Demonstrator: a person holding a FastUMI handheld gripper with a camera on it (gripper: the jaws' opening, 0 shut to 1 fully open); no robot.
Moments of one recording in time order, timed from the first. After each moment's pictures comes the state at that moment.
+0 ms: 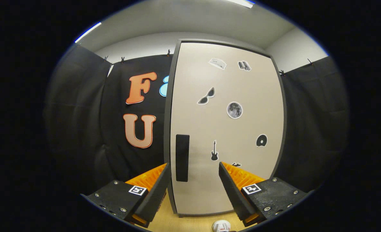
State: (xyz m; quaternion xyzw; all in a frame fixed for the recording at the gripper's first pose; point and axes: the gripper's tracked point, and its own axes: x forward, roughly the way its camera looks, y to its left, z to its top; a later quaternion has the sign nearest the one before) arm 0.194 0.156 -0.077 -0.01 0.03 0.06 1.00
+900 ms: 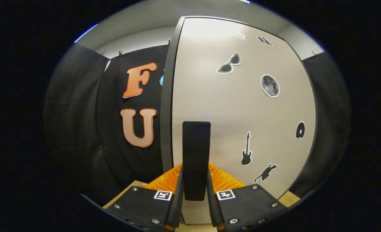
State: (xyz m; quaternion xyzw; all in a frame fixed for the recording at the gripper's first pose) arm 0.274 0.195 -0.115 0.01 0.05 0.07 1.00
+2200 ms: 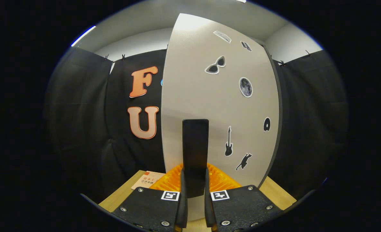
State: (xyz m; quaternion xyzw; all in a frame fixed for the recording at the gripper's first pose) arm 0.198 0.155 -0.102 0.00 0.07 0.09 0.99
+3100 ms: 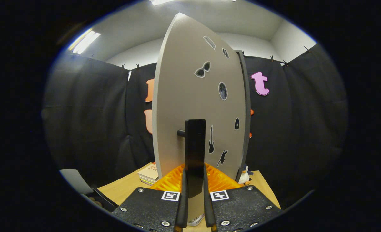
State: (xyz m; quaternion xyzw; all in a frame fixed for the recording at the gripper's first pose) arm 0.136 0.043 -0.099 0.01 0.04 0.19 0.98
